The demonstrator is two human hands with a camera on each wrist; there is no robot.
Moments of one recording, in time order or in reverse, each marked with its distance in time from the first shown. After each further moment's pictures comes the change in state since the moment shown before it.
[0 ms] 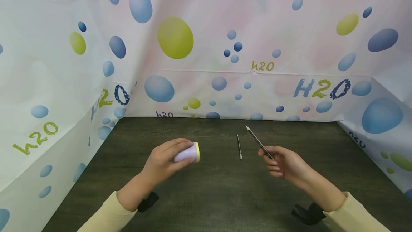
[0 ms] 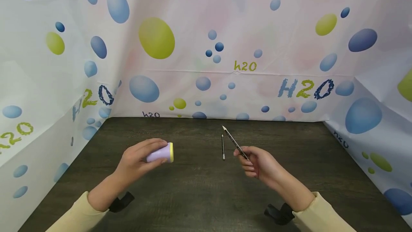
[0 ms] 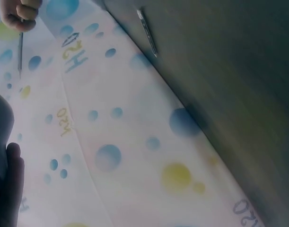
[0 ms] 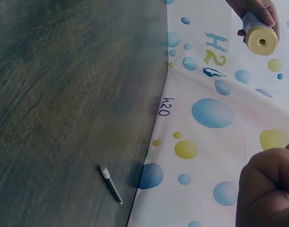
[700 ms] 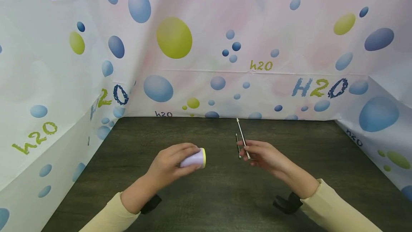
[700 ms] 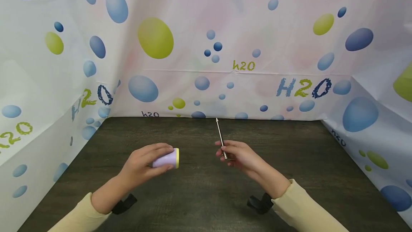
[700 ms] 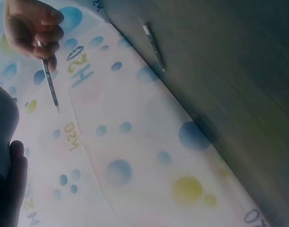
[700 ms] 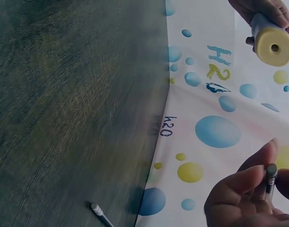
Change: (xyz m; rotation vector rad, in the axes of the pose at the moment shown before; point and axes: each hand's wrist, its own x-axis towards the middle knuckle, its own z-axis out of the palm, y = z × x) left_hand 0.004 0.012 0.008 0.028 -0.028 0.097; right_hand 0.038 -0.003 0.027 -0.261 0.236 0.076
